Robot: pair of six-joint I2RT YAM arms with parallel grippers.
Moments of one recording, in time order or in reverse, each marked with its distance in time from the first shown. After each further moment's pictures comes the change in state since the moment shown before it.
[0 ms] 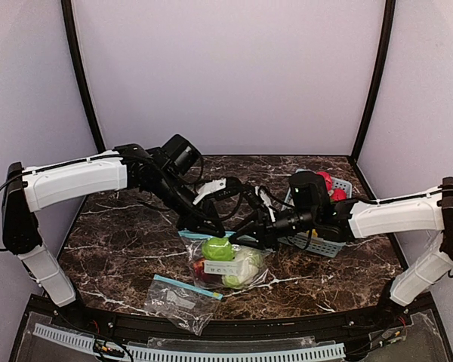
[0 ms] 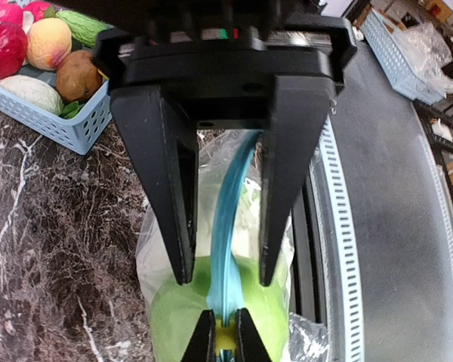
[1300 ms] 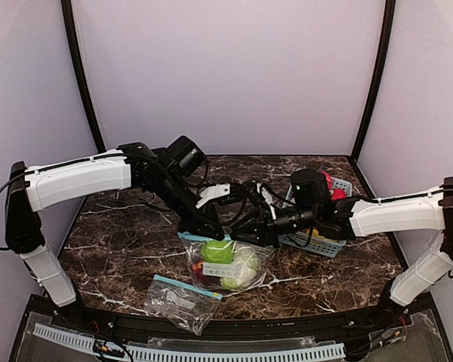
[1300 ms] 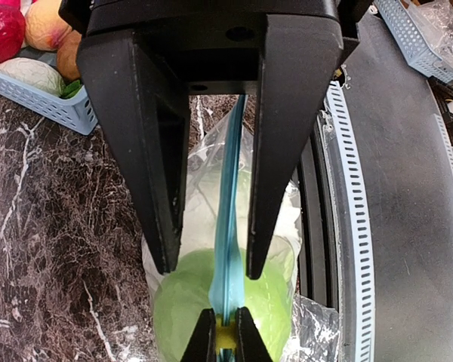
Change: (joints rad) left arm -0.031 0.025 0.045 -0.075 -0.089 0.032; right arm -0.013 -0.005 0.013 -0.013 0.016 -0.038
